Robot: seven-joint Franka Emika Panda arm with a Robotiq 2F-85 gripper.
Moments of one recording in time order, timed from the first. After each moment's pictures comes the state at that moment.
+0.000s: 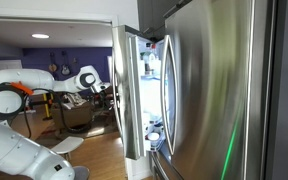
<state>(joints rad) 0.17 -0.62 0.33 -2.27 -0.07 1.93 0.61</state>
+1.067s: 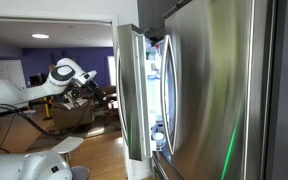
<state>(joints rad) 0.07 -1.02 0.33 -2.38 -0.35 1.76 0.51</state>
